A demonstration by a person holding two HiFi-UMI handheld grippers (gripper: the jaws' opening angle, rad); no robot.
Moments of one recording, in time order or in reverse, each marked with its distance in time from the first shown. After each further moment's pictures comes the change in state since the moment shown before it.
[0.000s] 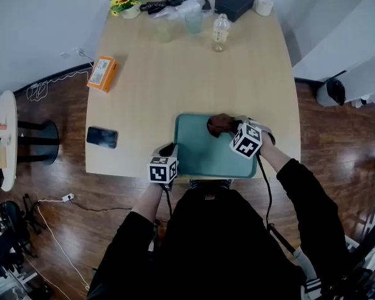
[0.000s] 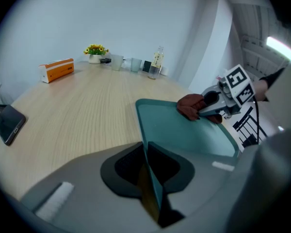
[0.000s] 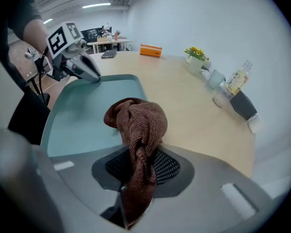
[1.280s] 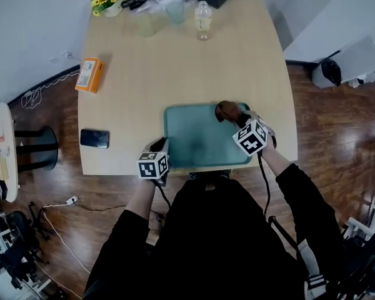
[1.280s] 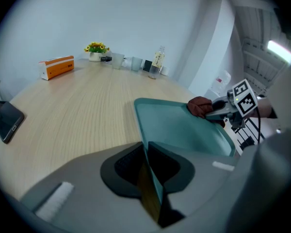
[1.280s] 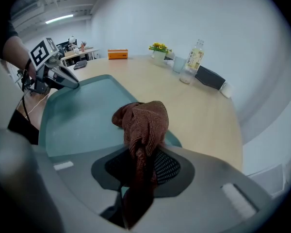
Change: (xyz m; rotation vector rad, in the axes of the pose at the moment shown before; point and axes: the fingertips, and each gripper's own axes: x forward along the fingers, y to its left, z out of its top) left arm 0.001 0.006 -0.001 -0.019 0.011 -0.018; right arm -0.020 -0.013 -0.054 0.344 -0.041 -0.162
